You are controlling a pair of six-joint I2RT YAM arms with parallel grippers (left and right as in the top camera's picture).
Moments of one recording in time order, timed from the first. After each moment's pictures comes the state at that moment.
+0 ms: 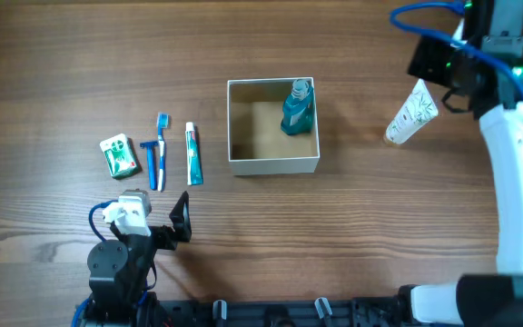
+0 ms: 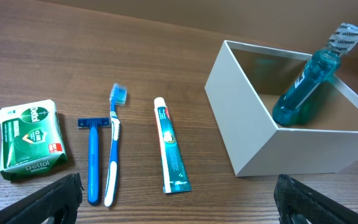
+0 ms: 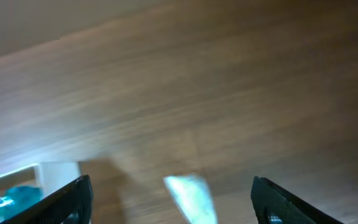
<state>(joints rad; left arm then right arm) -0.05 0.01 0.15 -0.47 0.14 -0.20 -0.02 1.58 1.66 -0.99 0.13 0.24</state>
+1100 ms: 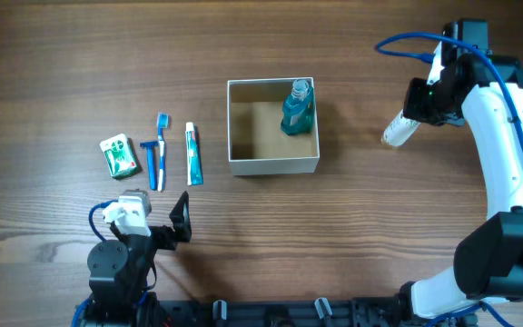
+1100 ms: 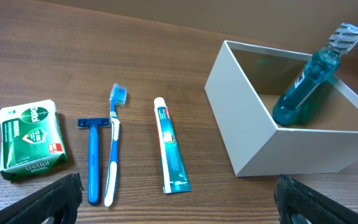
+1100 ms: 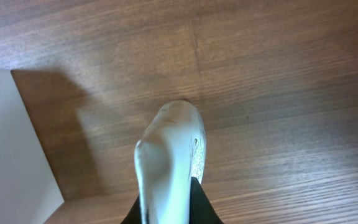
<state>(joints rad) -0.05 0.01 0.15 -0.47 0.14 -0.20 -0.07 1.72 1.52 -1.09 0.02 0.17</state>
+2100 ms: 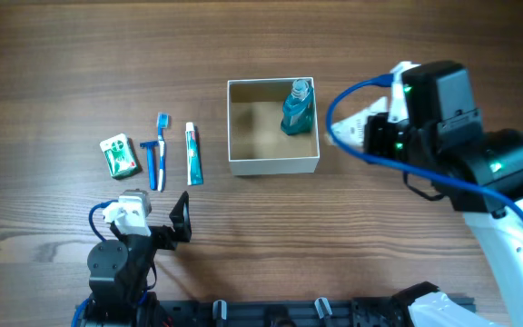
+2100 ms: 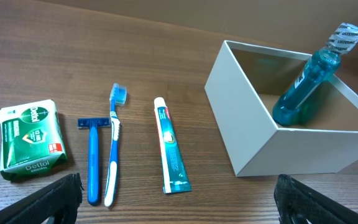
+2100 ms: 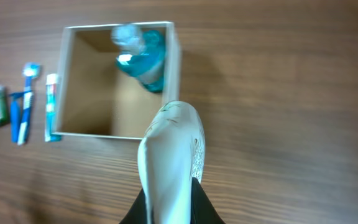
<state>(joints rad) -0.05 0.01 0.15 -0.47 0.14 -0.20 0.38 1.26 1.52 -1.21 0.02 0.31</state>
